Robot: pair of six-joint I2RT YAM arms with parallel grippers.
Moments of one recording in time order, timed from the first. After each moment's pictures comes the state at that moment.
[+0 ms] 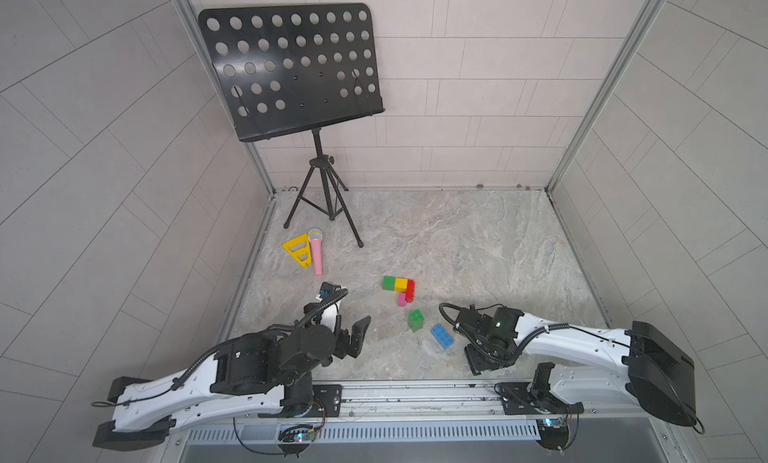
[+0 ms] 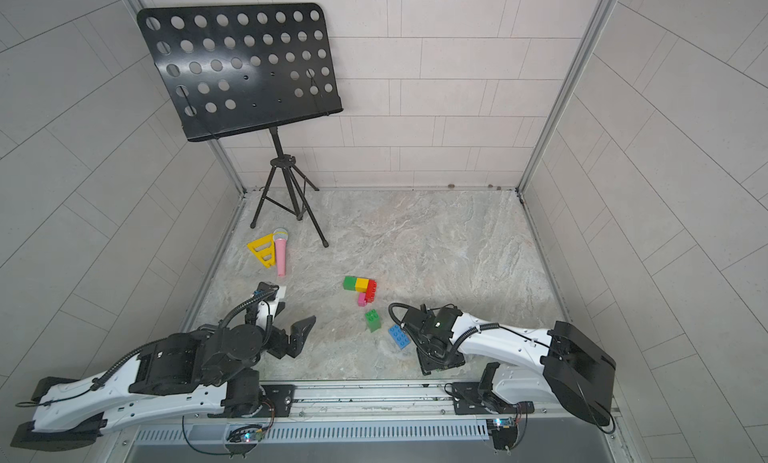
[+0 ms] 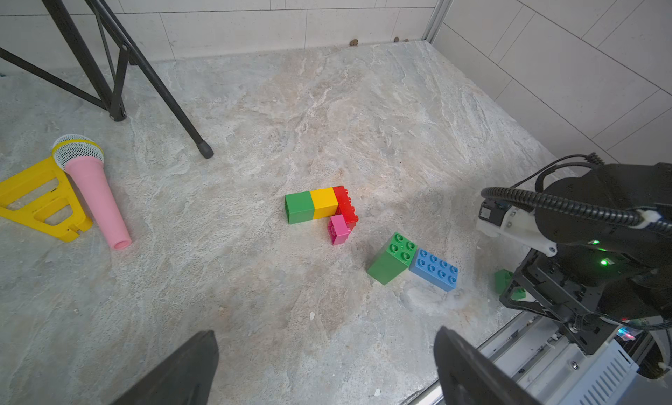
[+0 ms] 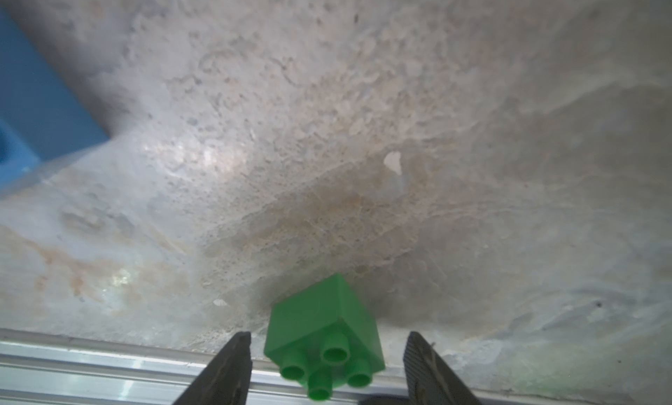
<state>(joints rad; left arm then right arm) -1.33 0.48 0.76 -0.97 -0.63 -0.65 0.97 1.23 0.59 -0.95 -0.02 0.80</state>
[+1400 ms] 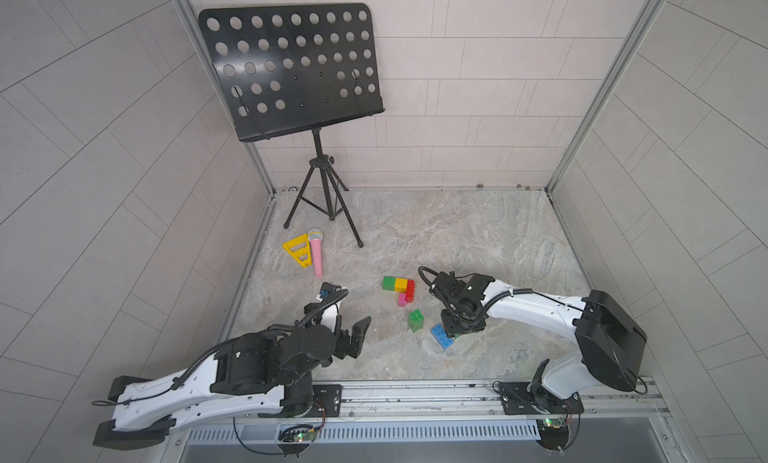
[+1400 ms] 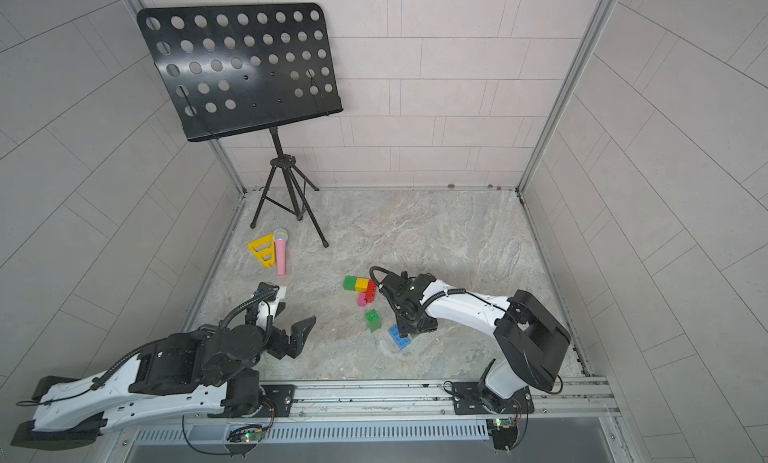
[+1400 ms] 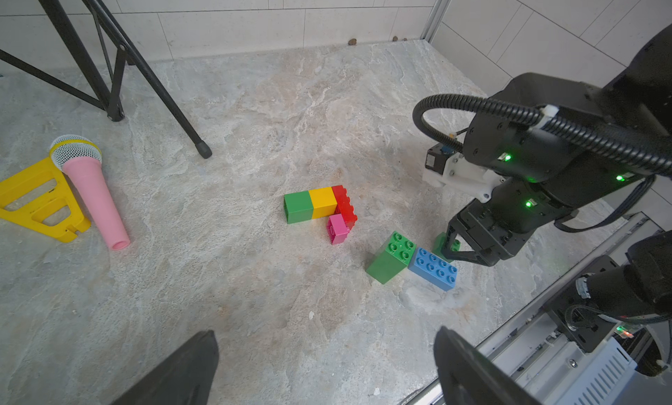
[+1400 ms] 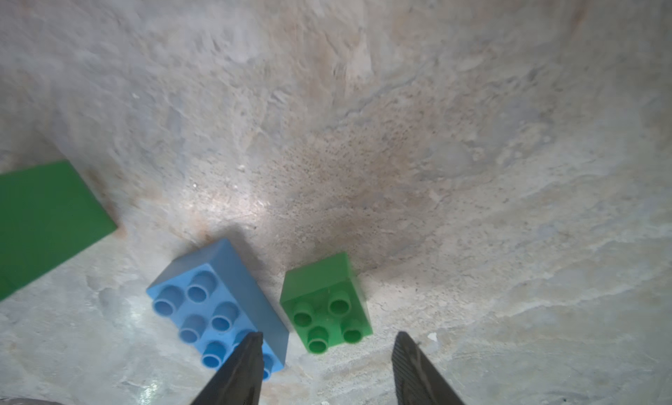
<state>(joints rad) -1.34 0.48 0.76 -0.97 -0.63 -0.65 0.84 1.51 0.93 -0.92 0.05 0.70</state>
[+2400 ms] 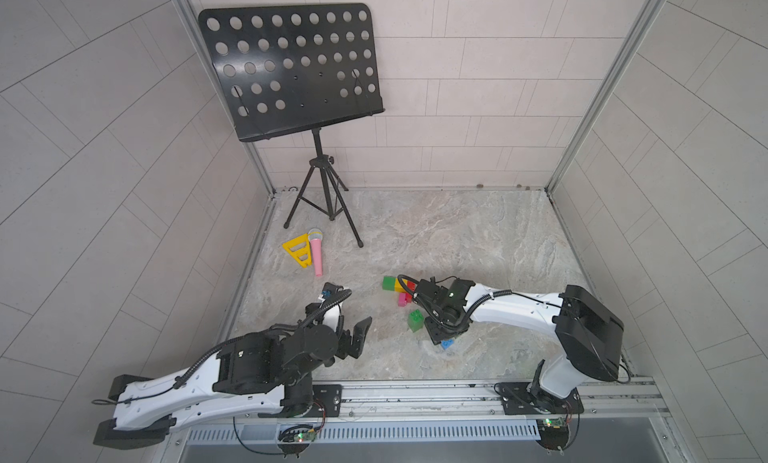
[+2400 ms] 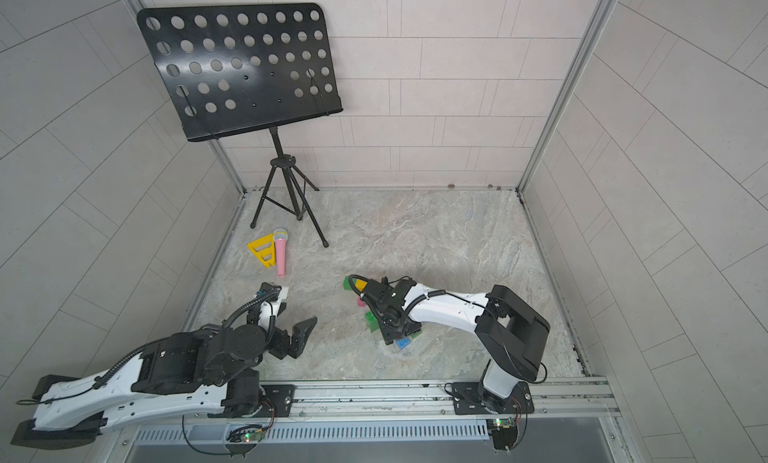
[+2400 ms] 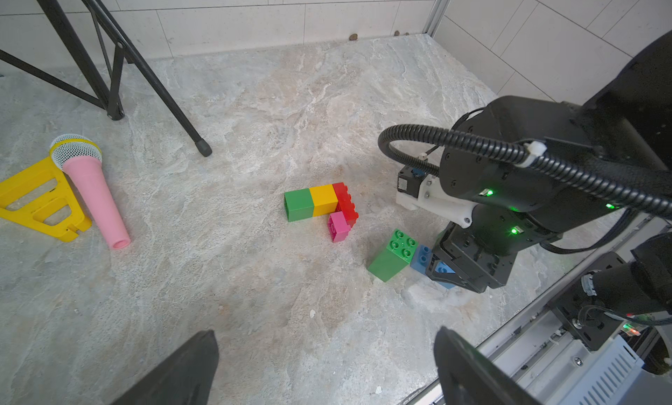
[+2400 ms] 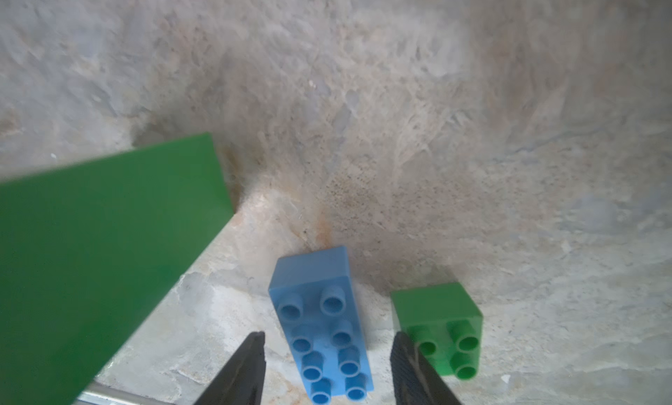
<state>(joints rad) -1.34 0.49 0.76 -0.97 -0.63 -0.65 0.96 1.63 1.01 -0.86 0.02 0.63</state>
